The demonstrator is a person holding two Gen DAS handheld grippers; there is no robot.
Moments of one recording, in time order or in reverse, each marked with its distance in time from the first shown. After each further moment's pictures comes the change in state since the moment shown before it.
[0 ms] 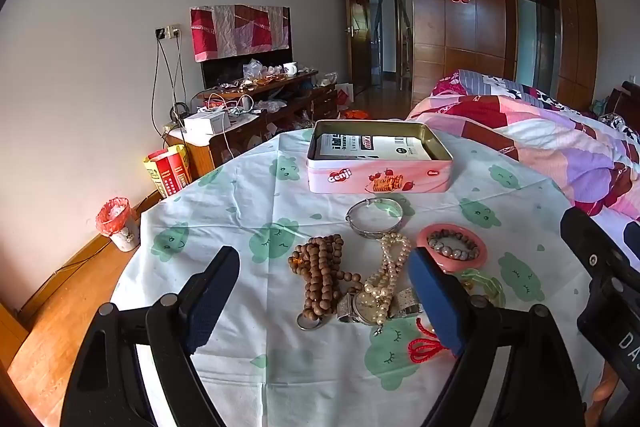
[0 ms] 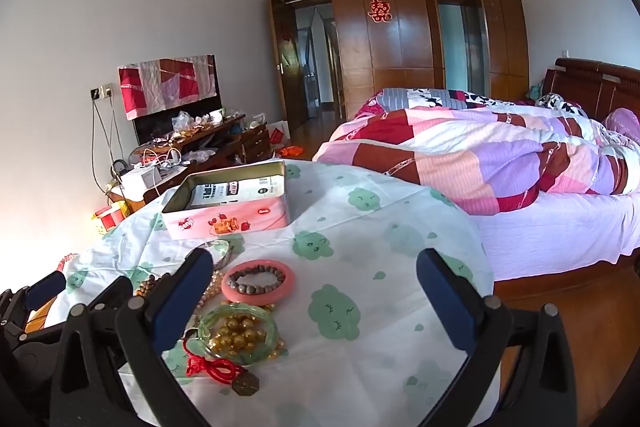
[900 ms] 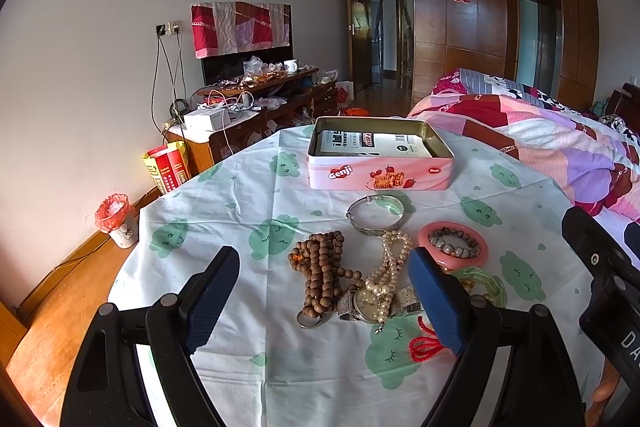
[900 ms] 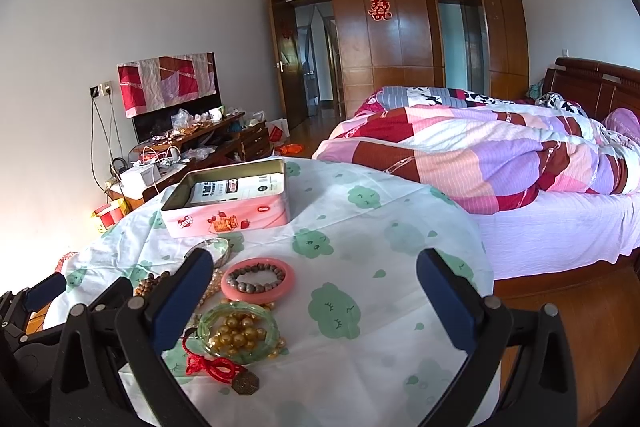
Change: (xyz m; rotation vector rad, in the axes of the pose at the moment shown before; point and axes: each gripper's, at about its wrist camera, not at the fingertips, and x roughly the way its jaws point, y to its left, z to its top) left arm 0.001 -0.001 -0.004 -0.004 0.005 -0.001; right arm 0.001 0.001 -0.001 -0.002 0.007 -0.003
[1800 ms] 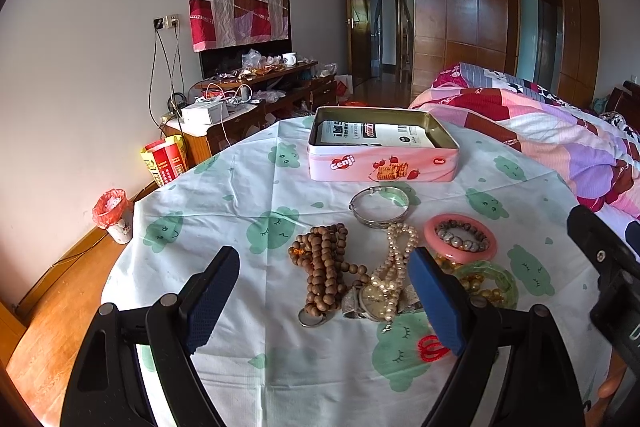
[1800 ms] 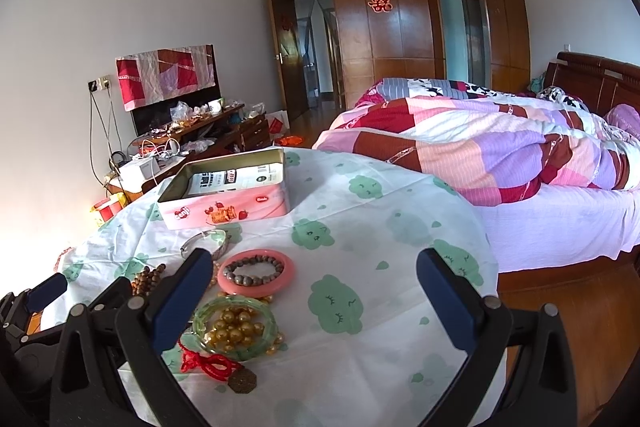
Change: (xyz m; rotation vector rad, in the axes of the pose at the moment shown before) left arm 0.015 0.007 -0.005 0.000 0.039 -0.014; right arm 0.008 0.003 -0.006 0.002 0.031 -0.001
